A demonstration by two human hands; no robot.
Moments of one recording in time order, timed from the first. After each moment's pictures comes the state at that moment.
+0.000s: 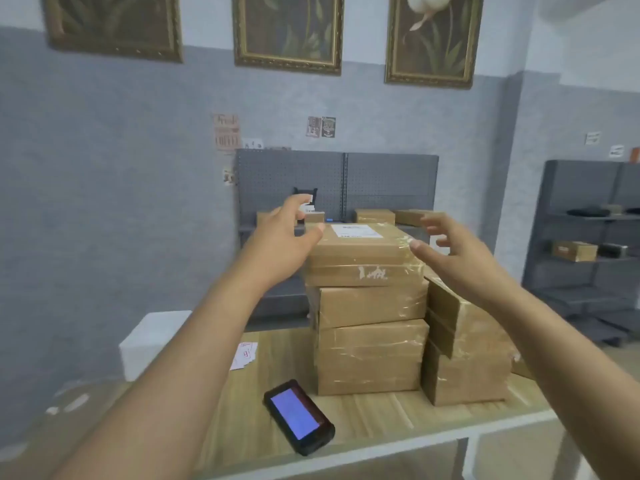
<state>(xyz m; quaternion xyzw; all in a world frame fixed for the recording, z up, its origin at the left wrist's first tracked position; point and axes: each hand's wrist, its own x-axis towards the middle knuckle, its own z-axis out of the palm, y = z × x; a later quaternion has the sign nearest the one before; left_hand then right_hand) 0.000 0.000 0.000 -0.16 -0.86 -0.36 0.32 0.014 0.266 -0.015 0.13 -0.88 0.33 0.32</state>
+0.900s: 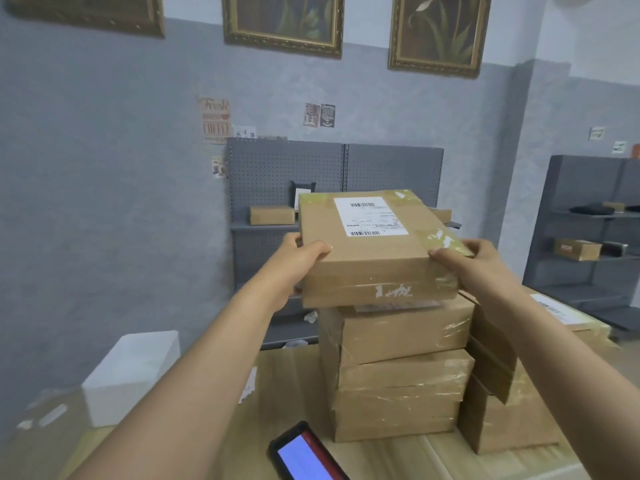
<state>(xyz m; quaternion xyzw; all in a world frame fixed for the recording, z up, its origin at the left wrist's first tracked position) -0.146 -0.025 -0.031 -0.01 -0.77 -0.64 0.05 -0.122 0.249 -0.038 -0.04 -0.78 0.58 0.23</state>
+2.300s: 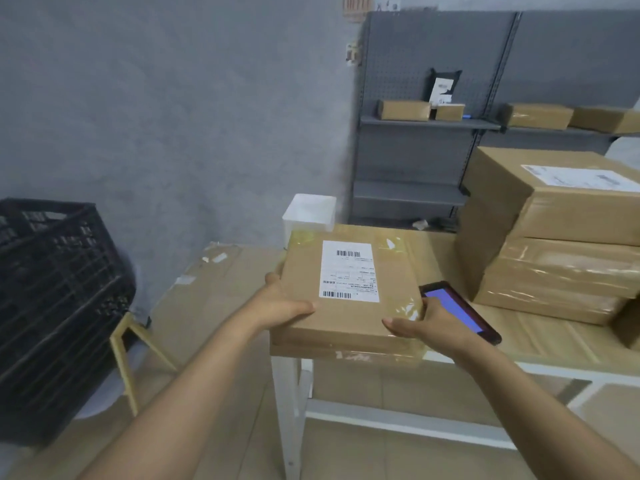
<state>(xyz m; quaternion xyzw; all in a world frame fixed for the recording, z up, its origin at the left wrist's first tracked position) 0.087 -0.265 -0.246 0.23 -0.85 -0.47 -0.01 0.022 0.010 -0.255 0.09 -0.85 0.49 -0.18</state>
